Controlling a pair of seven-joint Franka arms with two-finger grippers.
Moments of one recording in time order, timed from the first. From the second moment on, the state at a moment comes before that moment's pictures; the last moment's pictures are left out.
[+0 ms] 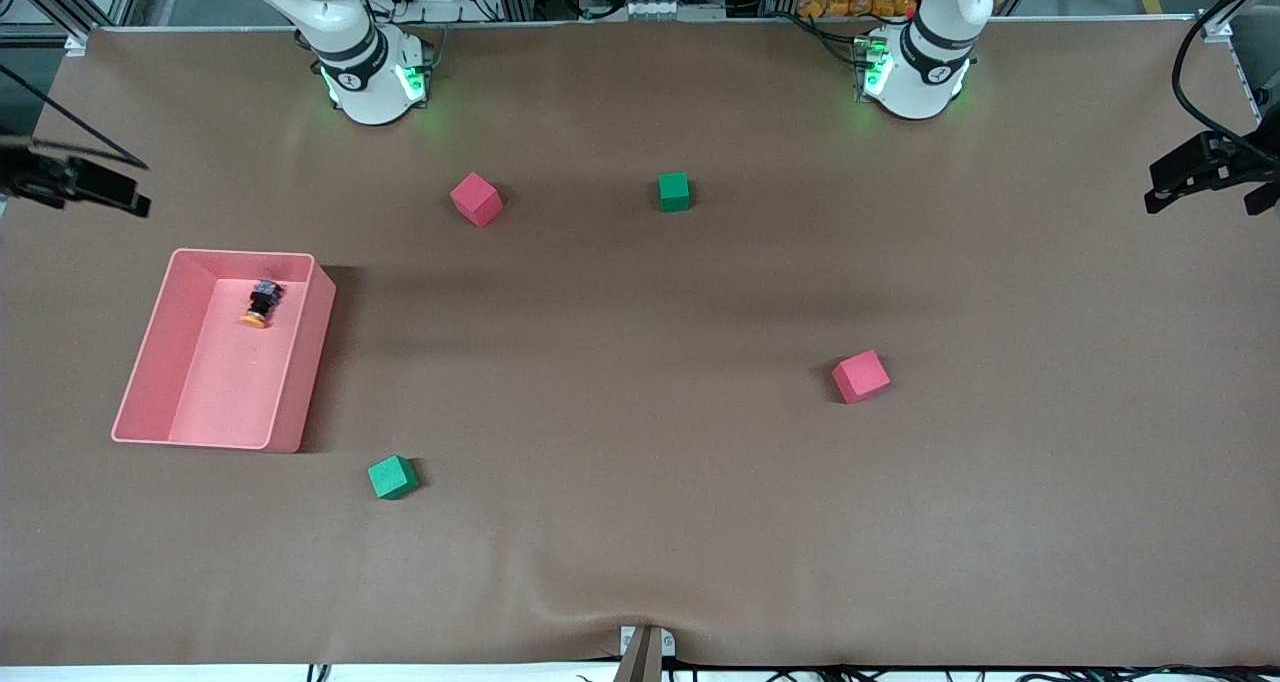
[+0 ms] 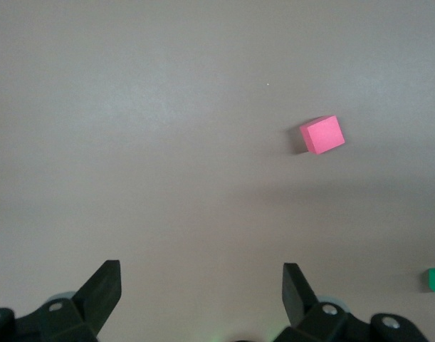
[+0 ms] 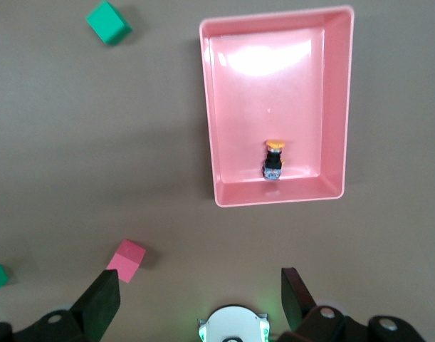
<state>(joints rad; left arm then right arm) -0.03 -0.01 0.03 -1.51 0.04 1.48 0.06 0.05 0.08 -0.13 -1.49 0.03 1.35 0.05</state>
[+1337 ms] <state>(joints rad) -0.03 0.00 0.04 -1.51 0.04 1.48 0.06 -0.11 0.23 -0.15 -2.21 0.01 2.16 -0.07</state>
